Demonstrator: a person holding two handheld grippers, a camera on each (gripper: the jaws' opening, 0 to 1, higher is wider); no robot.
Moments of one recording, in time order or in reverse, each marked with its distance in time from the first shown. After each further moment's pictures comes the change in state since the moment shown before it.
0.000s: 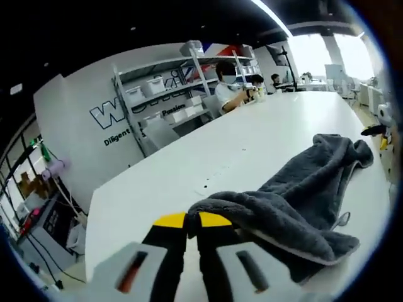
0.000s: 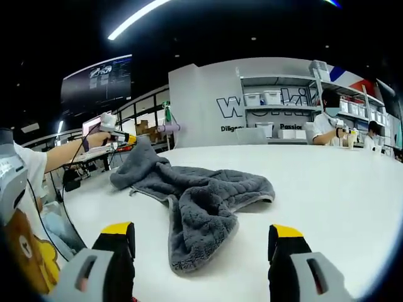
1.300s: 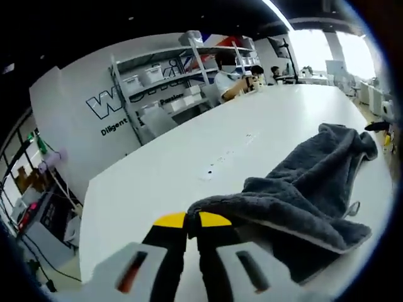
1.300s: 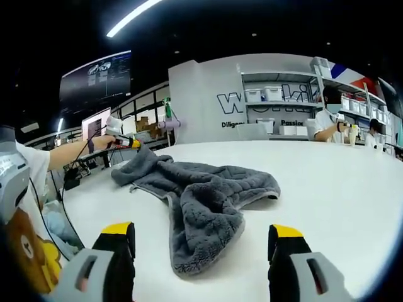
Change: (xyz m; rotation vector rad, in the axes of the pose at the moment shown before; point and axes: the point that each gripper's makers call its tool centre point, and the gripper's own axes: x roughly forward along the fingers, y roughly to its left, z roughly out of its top) left arm 0.039 0.015 -0.063 -0.043 0.095 -0.022; right arm 0.013 0.007 -0.006 0.006 0.030 0.007
